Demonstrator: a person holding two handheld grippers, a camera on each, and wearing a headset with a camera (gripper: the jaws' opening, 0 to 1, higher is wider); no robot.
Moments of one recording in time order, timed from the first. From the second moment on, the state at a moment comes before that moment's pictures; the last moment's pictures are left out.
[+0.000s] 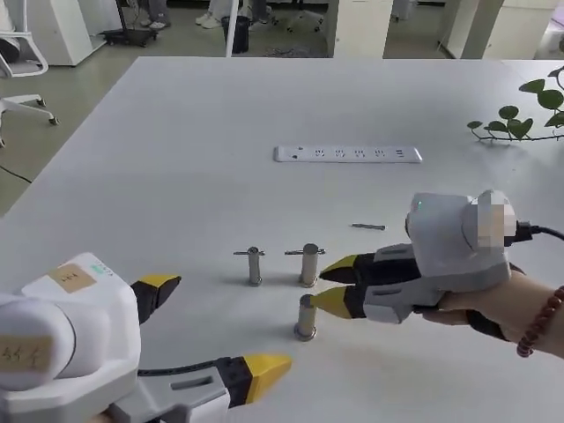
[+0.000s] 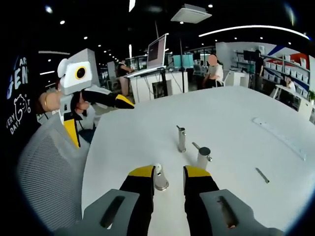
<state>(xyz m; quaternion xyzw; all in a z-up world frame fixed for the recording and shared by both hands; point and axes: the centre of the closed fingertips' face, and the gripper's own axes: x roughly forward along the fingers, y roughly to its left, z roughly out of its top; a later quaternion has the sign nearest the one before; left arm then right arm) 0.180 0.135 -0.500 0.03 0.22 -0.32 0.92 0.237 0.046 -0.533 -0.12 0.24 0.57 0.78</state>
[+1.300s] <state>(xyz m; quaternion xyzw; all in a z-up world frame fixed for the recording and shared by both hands) 0.204 0.149 -0.515 0.03 0.23 -0.30 0.92 0.402 -0.045 -0.588 -0.26 0.34 0.40 0.81</state>
